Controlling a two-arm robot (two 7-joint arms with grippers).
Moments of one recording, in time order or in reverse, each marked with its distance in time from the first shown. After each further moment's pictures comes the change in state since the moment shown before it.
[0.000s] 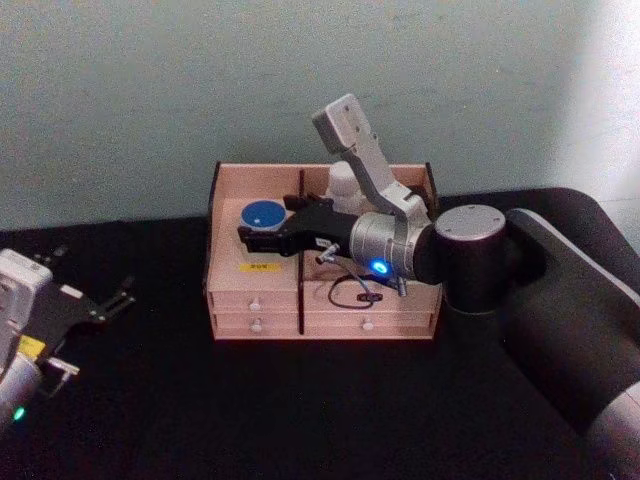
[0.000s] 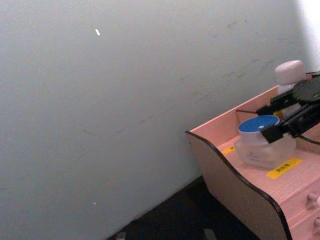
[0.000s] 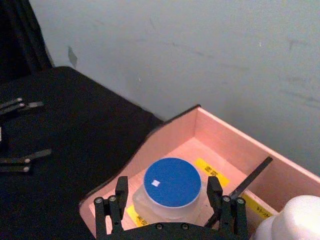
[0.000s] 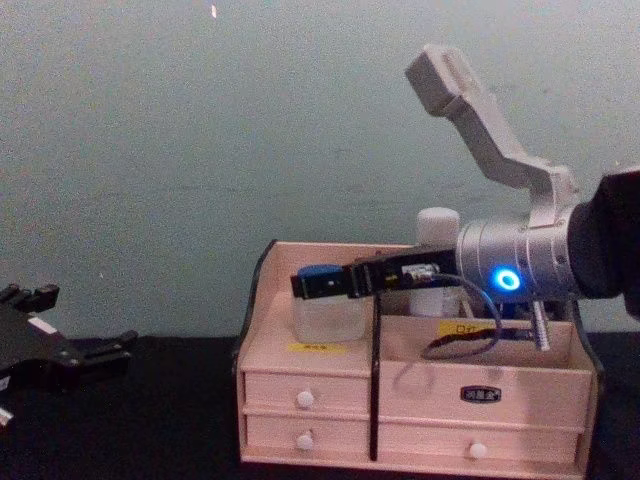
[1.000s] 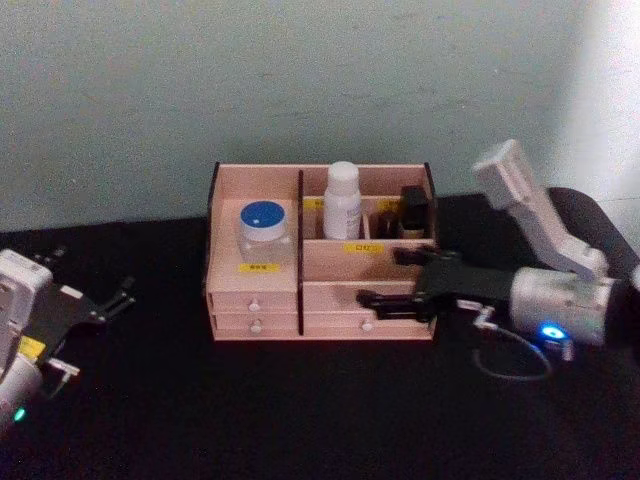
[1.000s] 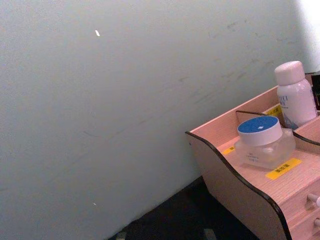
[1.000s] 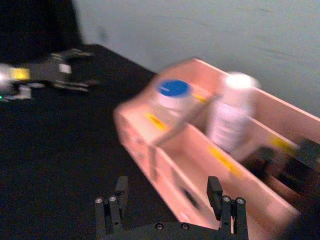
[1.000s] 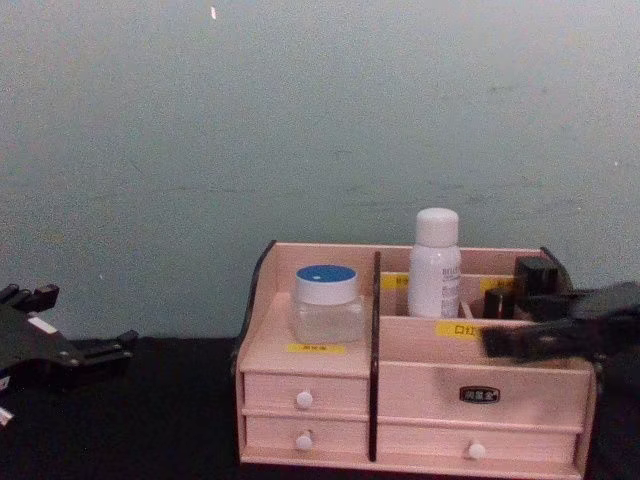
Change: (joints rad) left arm 0.000 0.000 0.000 0.000 0.000 0.000 0.000; right arm -0.330 0.420 0.126 -0.489 0.162 0.050 0.174
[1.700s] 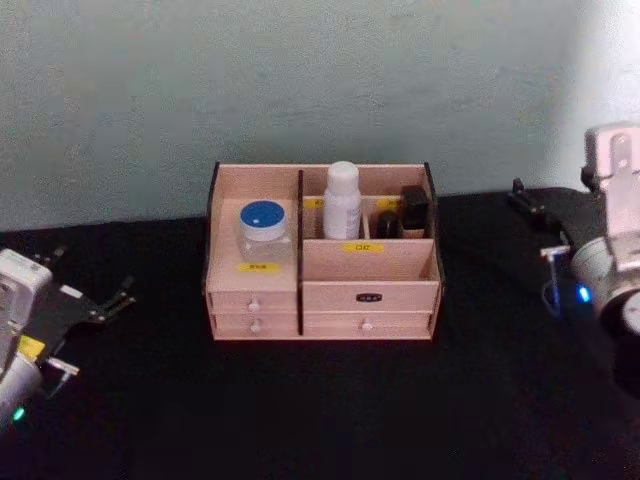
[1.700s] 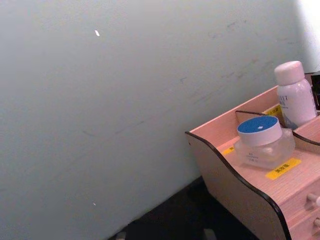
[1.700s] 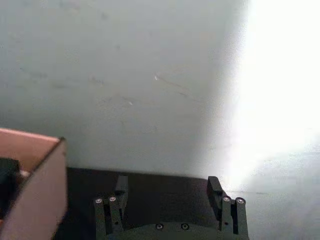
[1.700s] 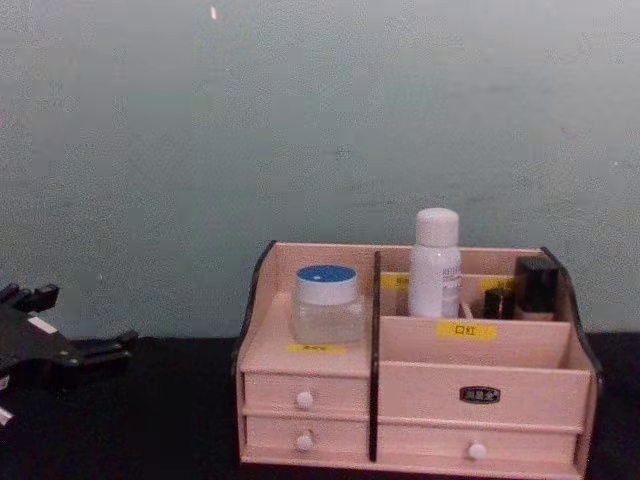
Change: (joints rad) left arm 0.000 0.000 0.000 0.000 0.000 0.000 0.000; right arm -0.069 -0.208 0.207 0.141 -0.272 -0.216 -0.791
